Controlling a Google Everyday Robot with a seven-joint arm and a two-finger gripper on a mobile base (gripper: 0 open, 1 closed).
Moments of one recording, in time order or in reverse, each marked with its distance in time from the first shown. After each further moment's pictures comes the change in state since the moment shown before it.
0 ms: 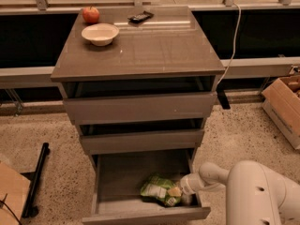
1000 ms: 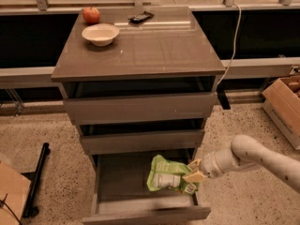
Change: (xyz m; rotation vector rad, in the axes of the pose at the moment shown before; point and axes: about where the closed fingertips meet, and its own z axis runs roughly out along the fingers) arm -0.087 0.099 -0.222 -0.118 -0.091 -0.348
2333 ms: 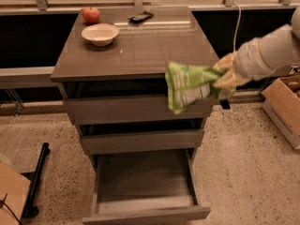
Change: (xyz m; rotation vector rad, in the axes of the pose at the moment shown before) arm -0.296 0.011 -0.321 0.393 0.223 -0.670
